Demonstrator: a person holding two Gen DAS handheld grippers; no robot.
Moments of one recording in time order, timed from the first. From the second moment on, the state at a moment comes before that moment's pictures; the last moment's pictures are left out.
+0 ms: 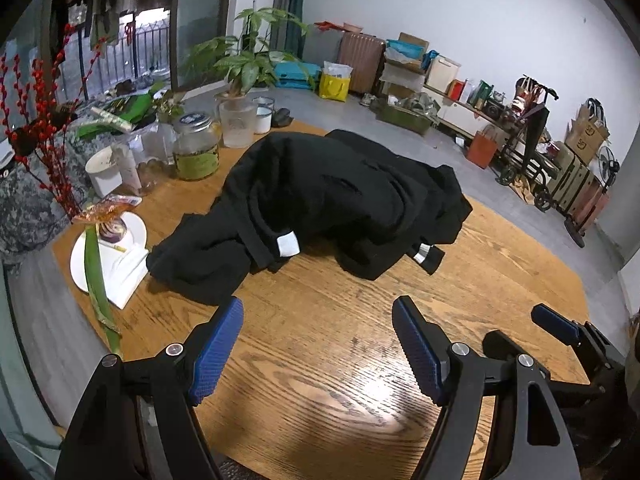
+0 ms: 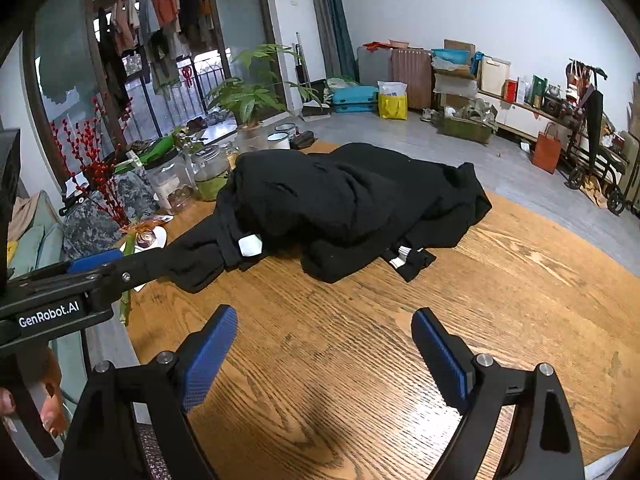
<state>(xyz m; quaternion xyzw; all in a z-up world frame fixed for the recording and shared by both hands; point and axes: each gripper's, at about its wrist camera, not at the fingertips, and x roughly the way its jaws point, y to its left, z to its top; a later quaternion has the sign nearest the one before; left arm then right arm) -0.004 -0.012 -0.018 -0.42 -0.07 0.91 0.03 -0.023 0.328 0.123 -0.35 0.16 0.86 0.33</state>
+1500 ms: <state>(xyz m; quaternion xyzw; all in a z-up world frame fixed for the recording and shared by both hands) -0.094 -0.032 0.048 -0.35 -0.18 0.91 0.09 -0.112 0.401 0.144 -0.32 0.15 0.89 0.28</state>
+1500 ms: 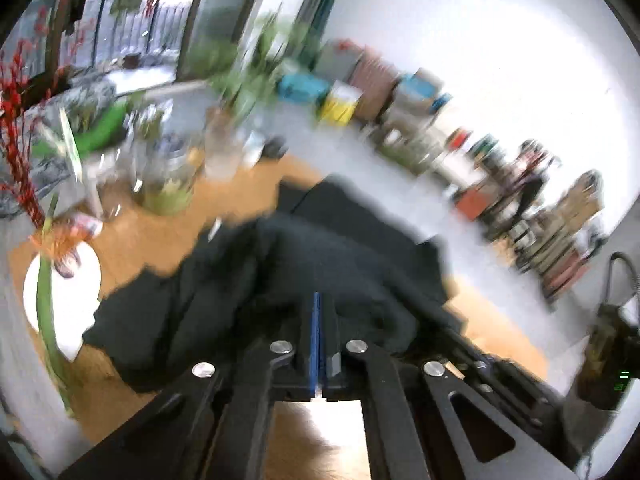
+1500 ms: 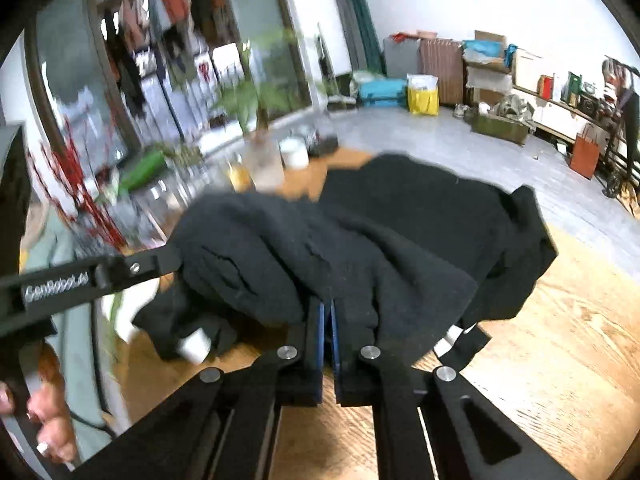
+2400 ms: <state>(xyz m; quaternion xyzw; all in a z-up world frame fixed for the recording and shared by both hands) -0.134 -0.069 -0.041 -0.59 -0.17 0.79 0.02 -0.114 0.395 0.126 -0.39 0.16 0.86 0.29</state>
